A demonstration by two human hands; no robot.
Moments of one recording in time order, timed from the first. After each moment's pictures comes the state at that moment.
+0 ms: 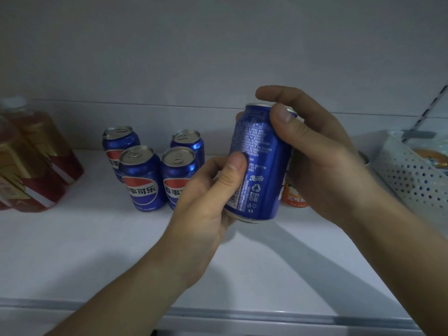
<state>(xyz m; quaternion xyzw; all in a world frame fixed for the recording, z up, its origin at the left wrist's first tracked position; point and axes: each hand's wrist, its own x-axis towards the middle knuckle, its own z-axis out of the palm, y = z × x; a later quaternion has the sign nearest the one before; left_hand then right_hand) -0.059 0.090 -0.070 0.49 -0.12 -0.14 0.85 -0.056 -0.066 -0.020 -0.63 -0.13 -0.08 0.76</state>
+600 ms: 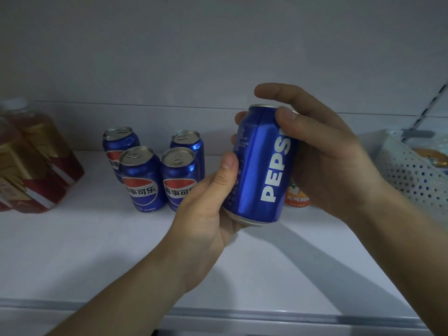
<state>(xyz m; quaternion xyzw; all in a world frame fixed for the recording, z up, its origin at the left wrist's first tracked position) -0.059 0.090 -0.074 0.47 -0.14 -0.19 0.85 -0.054 -0.074 -0.018 -0.62 -0.15 -0.05 0.77</state>
